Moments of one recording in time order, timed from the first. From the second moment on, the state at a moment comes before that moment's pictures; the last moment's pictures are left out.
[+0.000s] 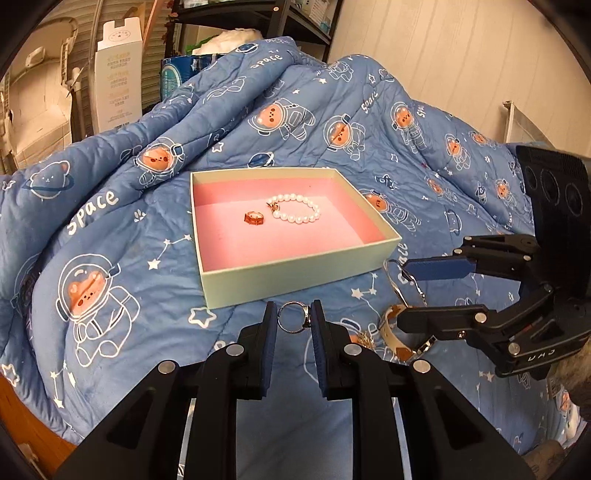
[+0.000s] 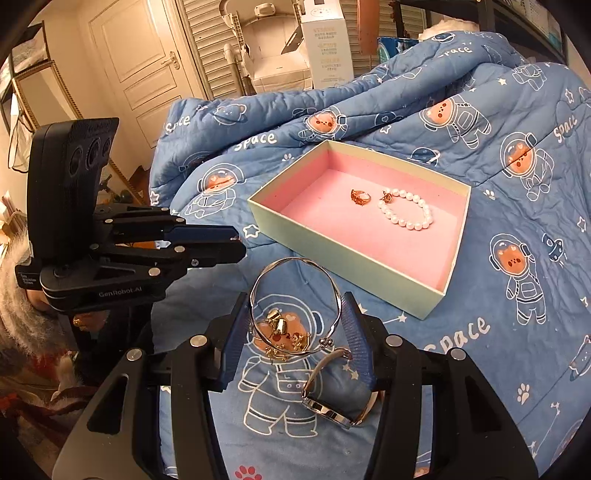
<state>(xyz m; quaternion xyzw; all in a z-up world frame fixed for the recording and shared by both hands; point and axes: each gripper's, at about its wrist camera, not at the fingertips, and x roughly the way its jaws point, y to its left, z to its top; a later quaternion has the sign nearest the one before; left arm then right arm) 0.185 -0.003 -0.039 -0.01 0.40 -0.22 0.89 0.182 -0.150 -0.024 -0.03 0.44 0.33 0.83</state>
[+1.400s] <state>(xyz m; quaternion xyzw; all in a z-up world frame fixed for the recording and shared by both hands) 0.322 -0.057 -0.079 0.10 0.54 -0.24 0.80 0.332 -0.116 -0.074 -0.16 0.57 0.33 0.73</state>
